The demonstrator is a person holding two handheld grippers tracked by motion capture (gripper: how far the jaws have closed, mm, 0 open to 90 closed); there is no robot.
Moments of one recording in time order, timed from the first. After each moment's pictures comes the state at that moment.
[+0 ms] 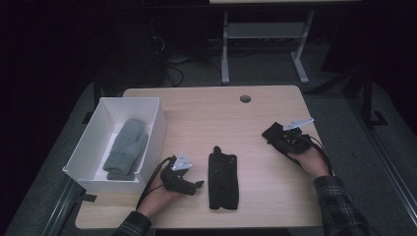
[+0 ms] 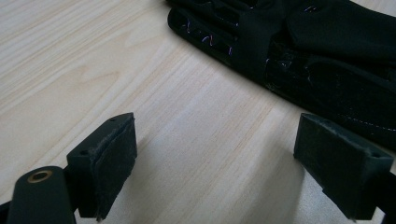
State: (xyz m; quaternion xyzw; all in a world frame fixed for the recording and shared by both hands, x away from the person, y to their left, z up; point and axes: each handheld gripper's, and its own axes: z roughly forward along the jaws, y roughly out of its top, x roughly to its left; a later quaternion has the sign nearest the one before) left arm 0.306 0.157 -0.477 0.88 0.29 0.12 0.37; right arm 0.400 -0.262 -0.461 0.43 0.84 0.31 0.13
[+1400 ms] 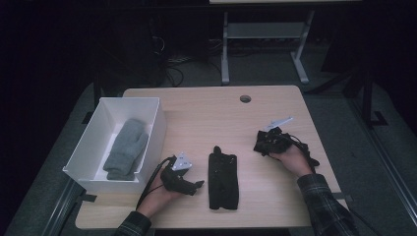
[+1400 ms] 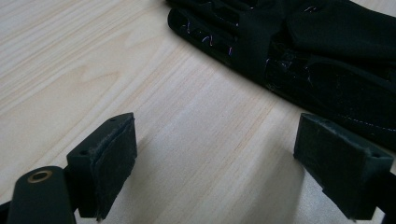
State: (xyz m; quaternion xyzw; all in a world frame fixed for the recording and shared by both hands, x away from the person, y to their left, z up) left arm 0.306 0.157 -0.477 0.88 0.29 0.12 0.37; right arm 0.408 -0.207 -0.463 0.38 0.86 0.33 0.09
